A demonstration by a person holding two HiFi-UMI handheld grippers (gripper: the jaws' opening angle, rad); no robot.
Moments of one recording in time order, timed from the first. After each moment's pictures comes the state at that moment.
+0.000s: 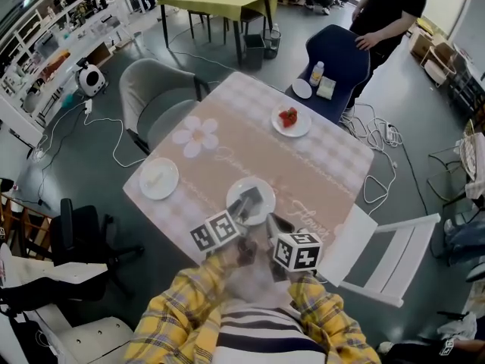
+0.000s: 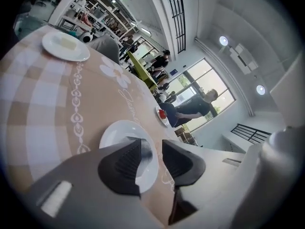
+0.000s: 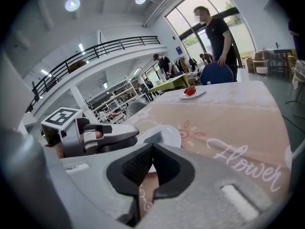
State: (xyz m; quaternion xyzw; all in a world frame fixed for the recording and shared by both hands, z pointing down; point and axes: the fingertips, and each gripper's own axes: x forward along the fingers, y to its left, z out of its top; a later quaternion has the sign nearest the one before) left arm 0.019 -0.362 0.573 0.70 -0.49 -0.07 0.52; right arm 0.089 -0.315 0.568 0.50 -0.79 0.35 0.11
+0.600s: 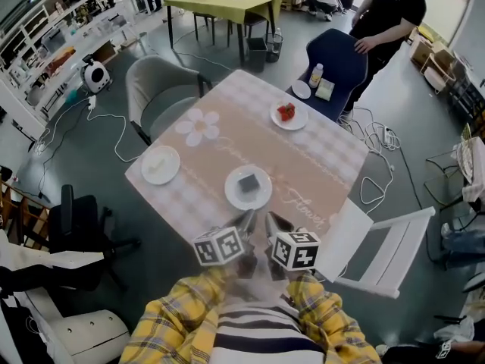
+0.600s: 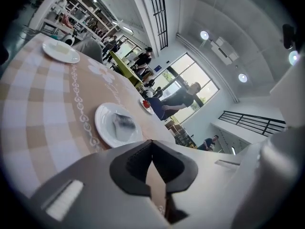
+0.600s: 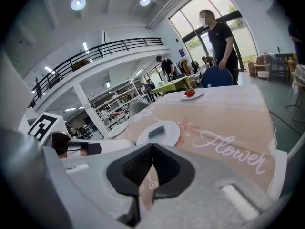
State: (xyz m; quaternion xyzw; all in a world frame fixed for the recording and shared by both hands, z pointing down) left arm 0.049 -0.281 0.559 0.77 -0.44 -0.04 0.46; right arm 0.095 -0.274 0.560 0.49 -0.79 0.33 0.12
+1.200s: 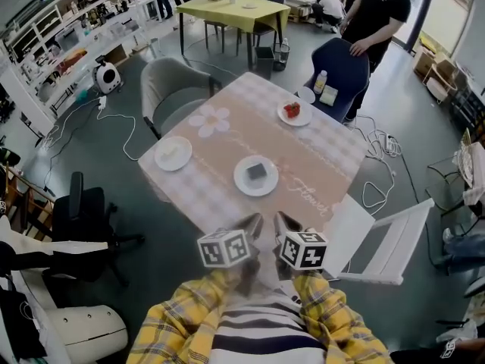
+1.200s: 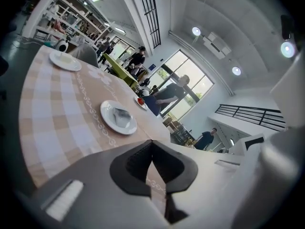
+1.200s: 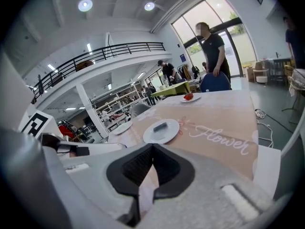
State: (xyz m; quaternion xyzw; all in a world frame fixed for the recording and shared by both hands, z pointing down) left arm 0.049 -0.214 0.539 0.79 -0.44 -0.02 0.43; right arm 0.102 -0.222 0.546 0.50 -0.80 0.31 0.11
